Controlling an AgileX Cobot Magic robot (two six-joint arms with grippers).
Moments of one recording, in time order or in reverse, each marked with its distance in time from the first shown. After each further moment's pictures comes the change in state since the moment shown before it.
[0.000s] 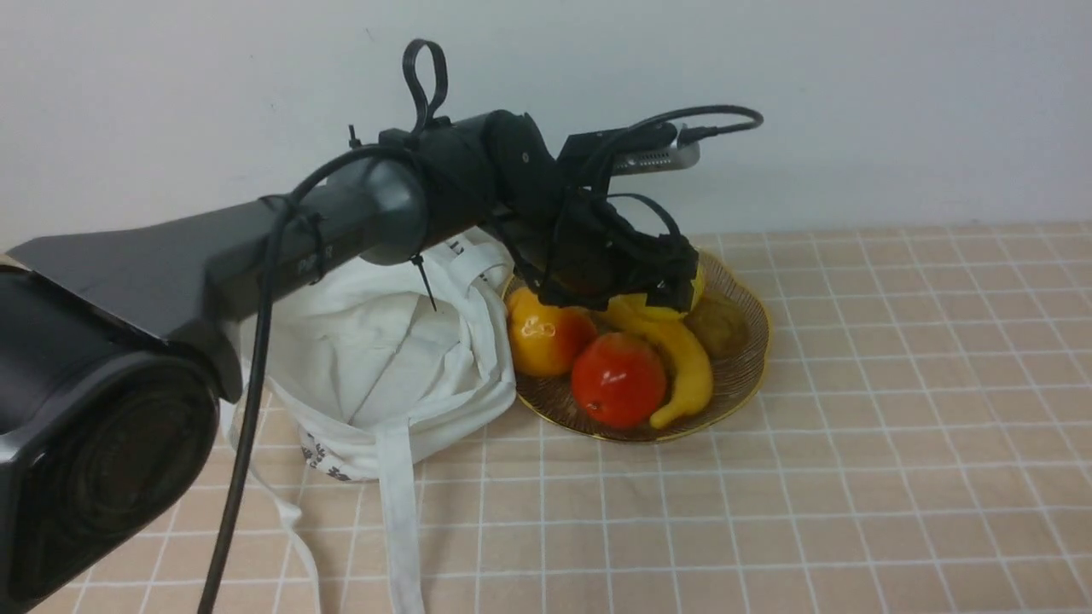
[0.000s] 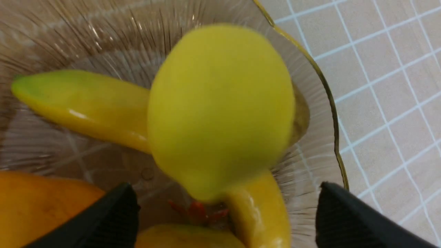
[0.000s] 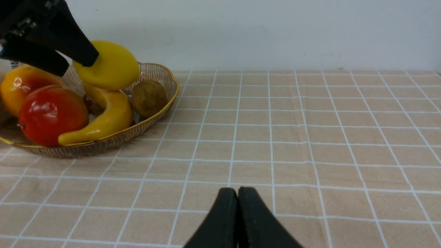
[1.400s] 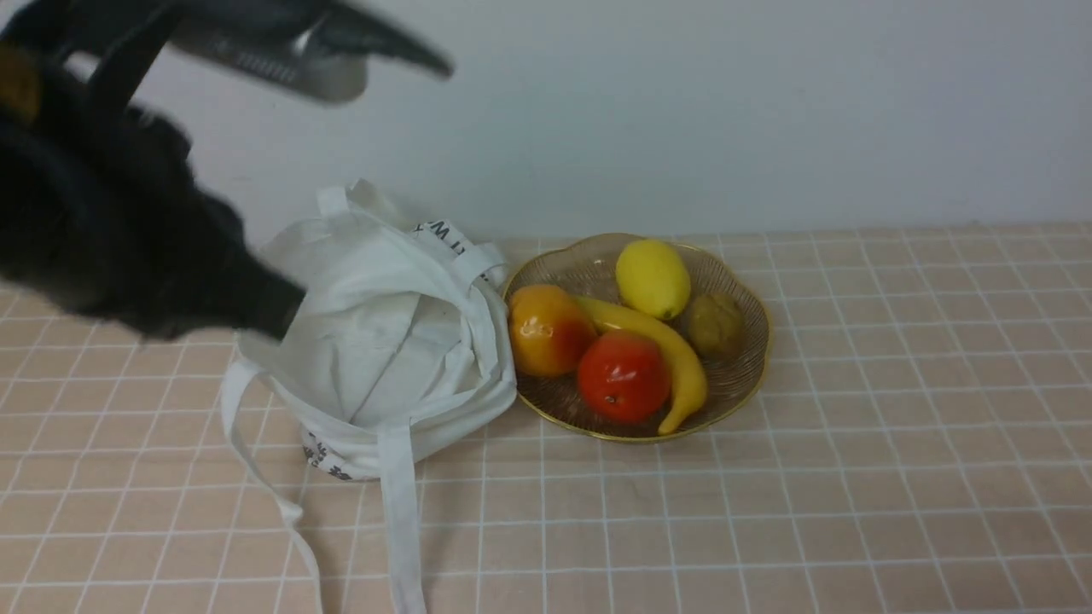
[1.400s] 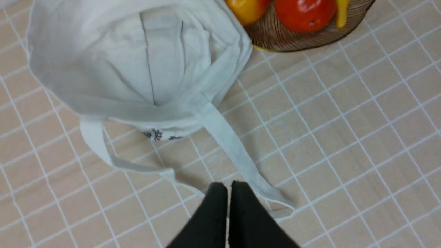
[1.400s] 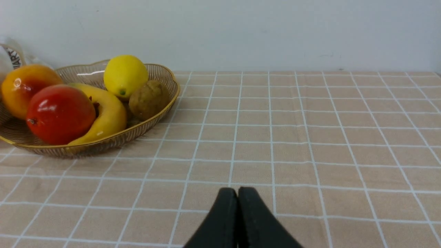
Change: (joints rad) right arm 0.000 0.000 0.000 0.000 0.000 0.000; left arm 0.067 -1.060 0.546 0.478 0.507 -0.112
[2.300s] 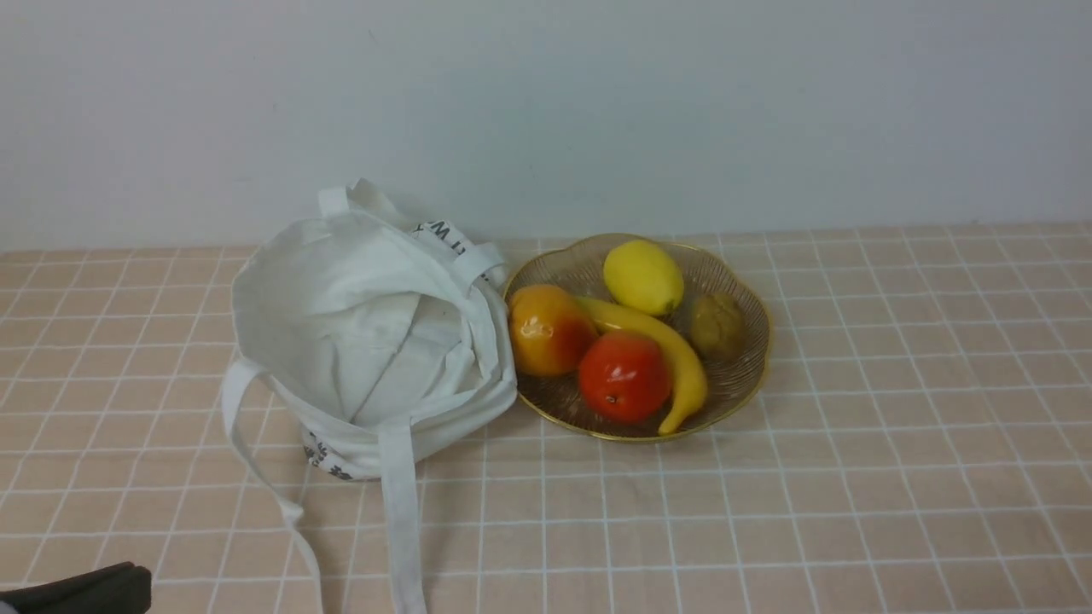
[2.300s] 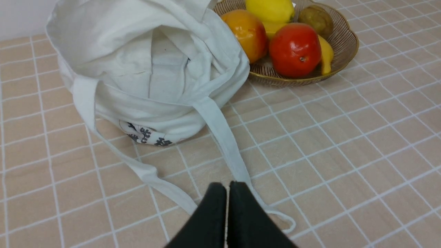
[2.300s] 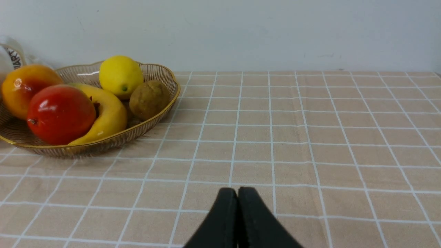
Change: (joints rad) right arm 0.000 0.000 0.000 0.000 0.000 0.000; left arm 0.000 -0.846 0.890 -0.025 -0.529 -0.069
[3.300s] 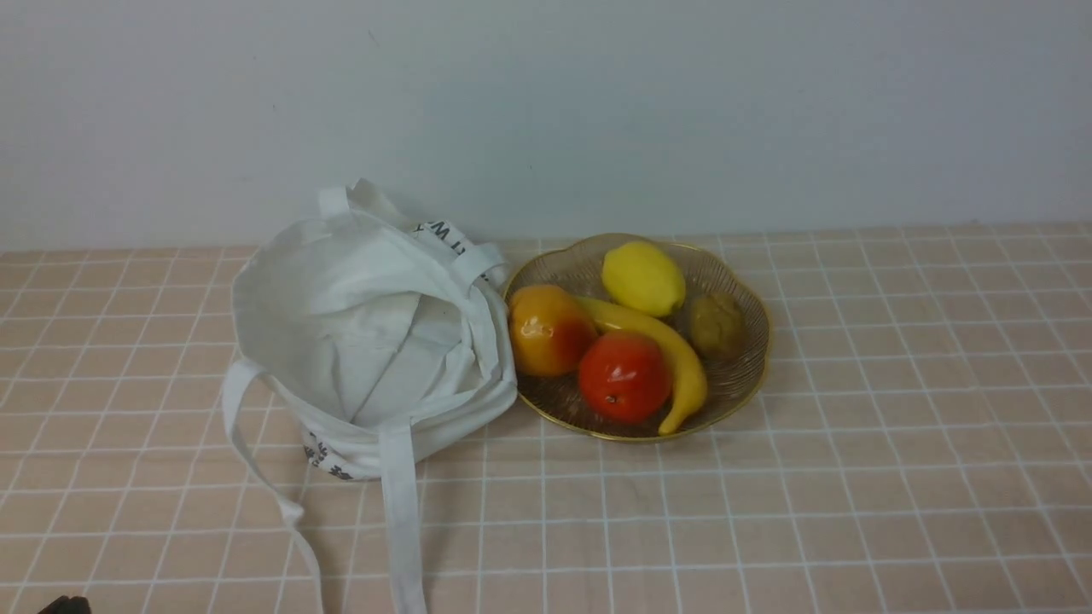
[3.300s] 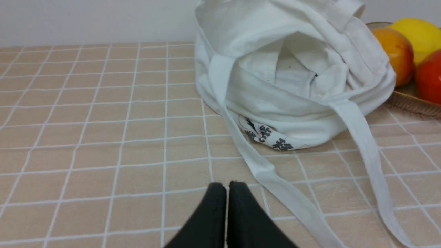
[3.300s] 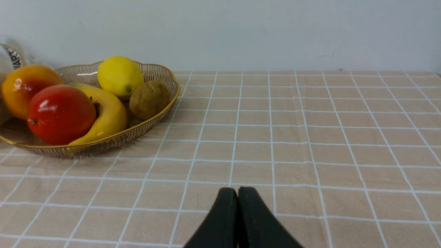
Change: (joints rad) right arm 0.000 0.000 0.000 0.000 0.000 0.000; left arm 0.337 -0.299 0.405 0.017 -0.290 0.037
